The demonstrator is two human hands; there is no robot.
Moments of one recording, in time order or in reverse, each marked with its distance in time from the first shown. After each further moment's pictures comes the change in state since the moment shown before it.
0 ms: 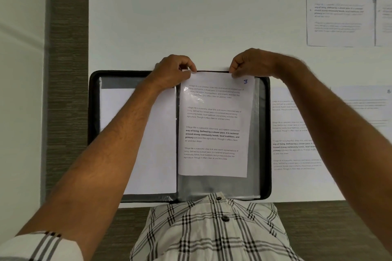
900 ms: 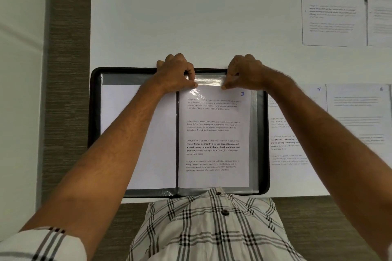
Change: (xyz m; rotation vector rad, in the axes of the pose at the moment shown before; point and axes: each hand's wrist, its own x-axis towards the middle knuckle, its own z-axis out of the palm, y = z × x) left_hand -0.008 0.000 0.013 0.392 0.018 0.103; right_hand -0.011 0.001 0.040 -0.265 0.157 -0.051
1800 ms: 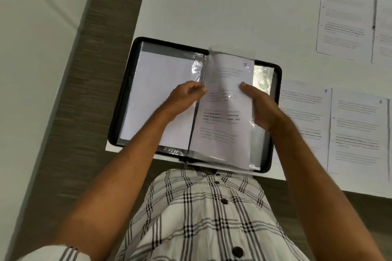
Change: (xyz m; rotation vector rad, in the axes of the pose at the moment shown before) left_hand -0.179 0.009 0.055 -0.882 0.078 -0.280; right_hand -0.138 -0.079 0.095 1.422 -0.092 0.089
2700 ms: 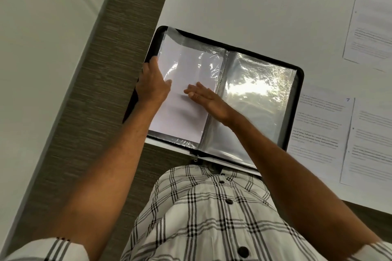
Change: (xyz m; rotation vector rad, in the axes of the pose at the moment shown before) left_hand -0.014 -0.058 -0.080 0.608 0.679 -0.136; right_hand 0.071 0.060 0.116 -0.861 -0.284 -0.187
